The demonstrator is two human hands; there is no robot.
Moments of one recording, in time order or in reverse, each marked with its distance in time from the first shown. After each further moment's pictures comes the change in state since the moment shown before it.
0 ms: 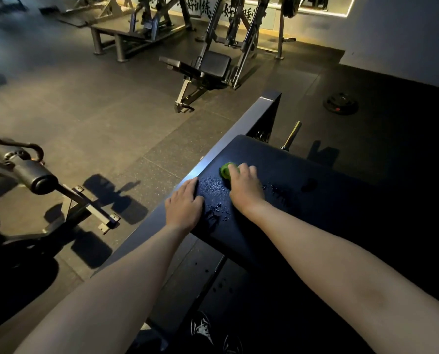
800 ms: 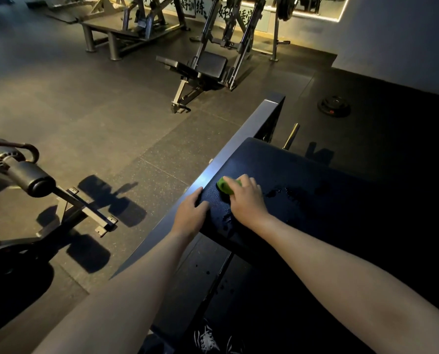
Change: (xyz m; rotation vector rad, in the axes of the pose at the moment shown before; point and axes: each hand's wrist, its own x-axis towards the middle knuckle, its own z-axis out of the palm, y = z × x) left_hand -0.007 -0.027 -0.020 -0.518 -0.137 -0.103; right_hand -0.018 -0.033 0.015 0.065 -0.016 -0.051
